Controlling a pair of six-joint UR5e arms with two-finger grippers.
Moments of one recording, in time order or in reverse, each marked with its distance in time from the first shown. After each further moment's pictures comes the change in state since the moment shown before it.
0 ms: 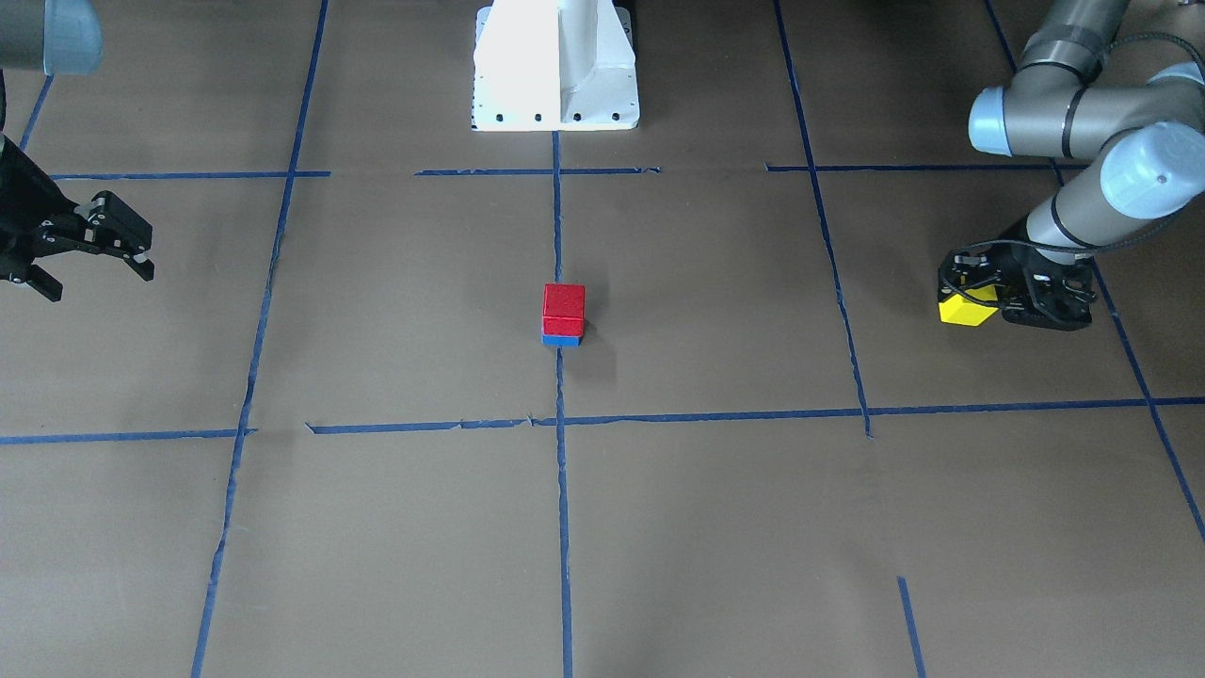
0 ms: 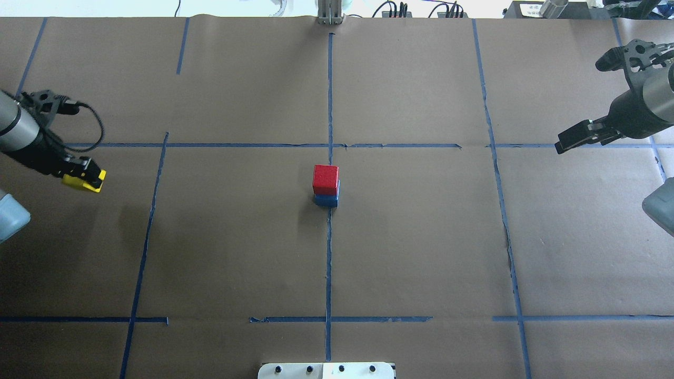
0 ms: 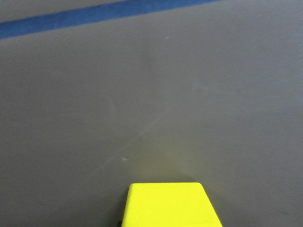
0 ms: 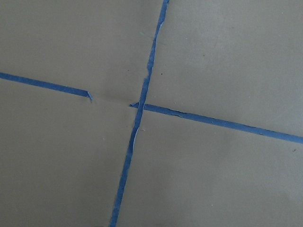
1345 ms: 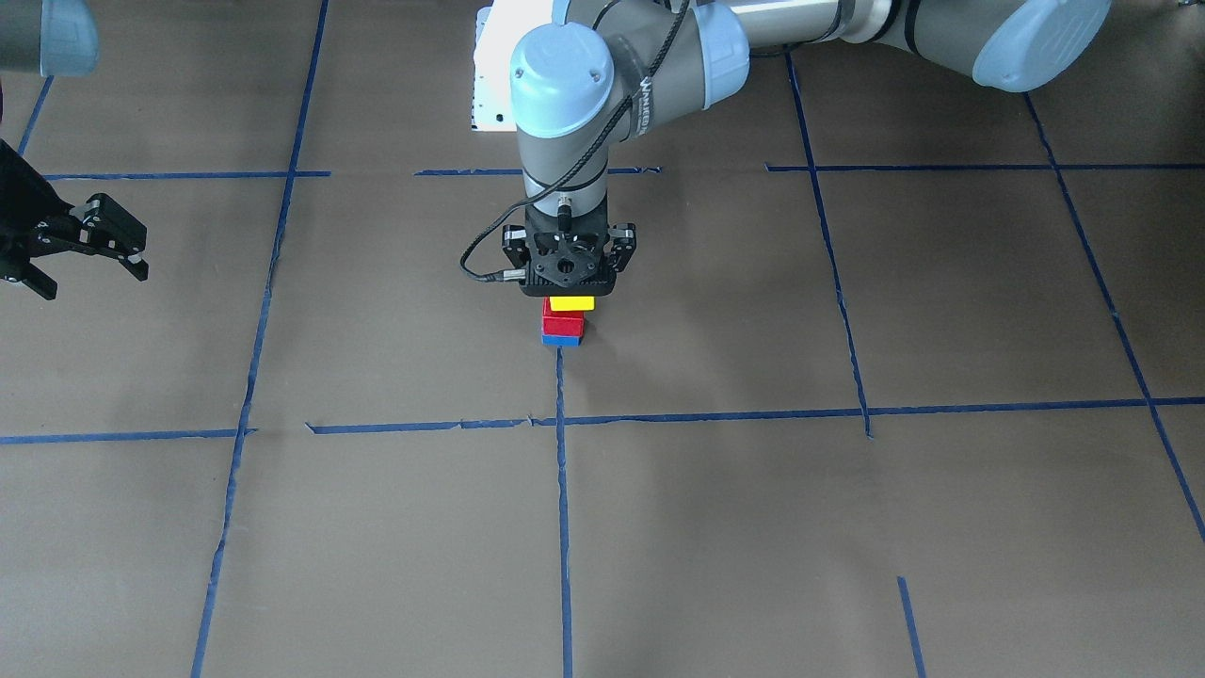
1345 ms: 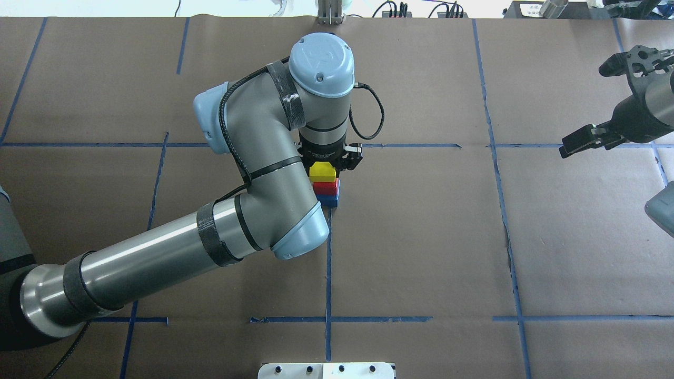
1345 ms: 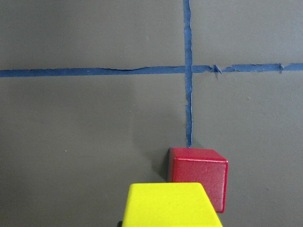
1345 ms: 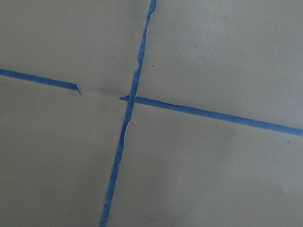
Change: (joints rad) left arm 0.392 -0.822 0.336 0.296 0.317 -0.508; right arm 0.000 -0.016 -0.007 0.000 0.000 -0.002
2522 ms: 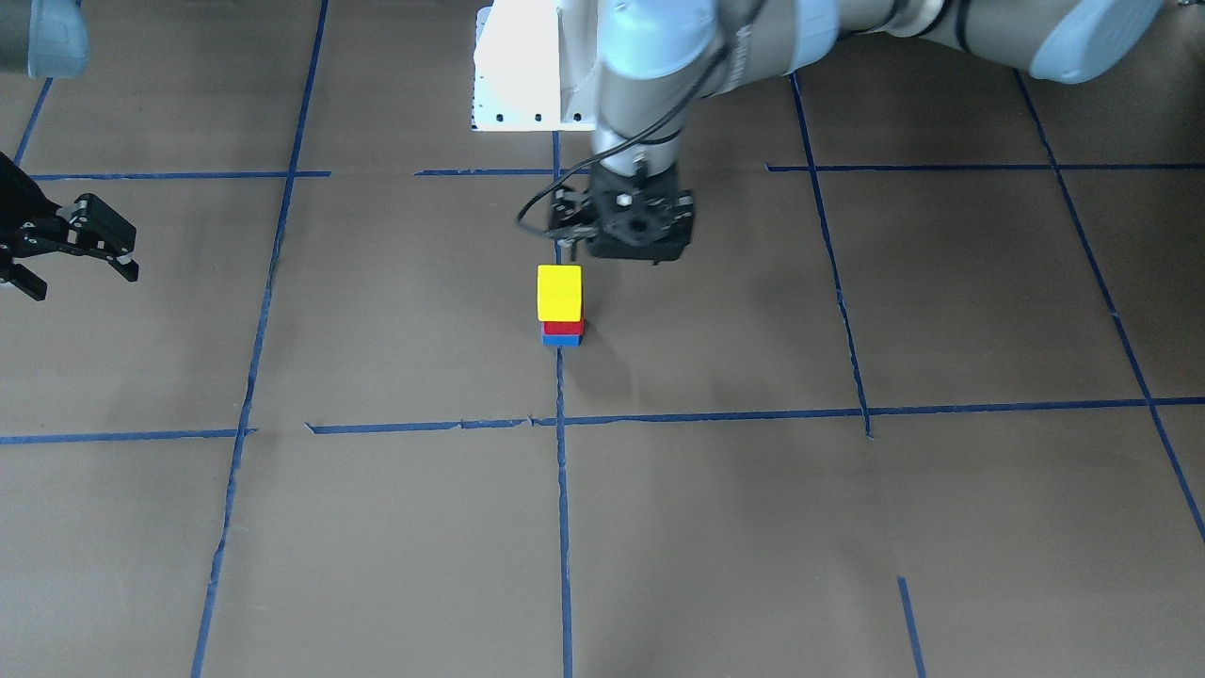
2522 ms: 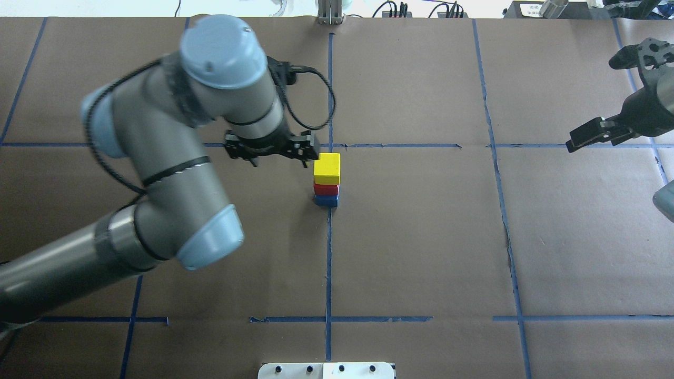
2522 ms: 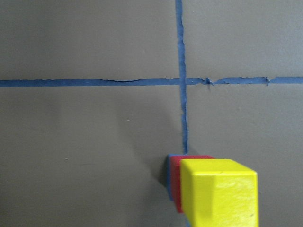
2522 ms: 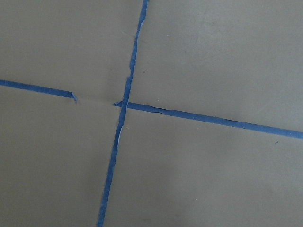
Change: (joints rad) left arm -0.111 0.290 -0.400 -0.003 -0.063 0.101; right arm 0.068 0.002 -0.021 -0.005 0.060 -0.027
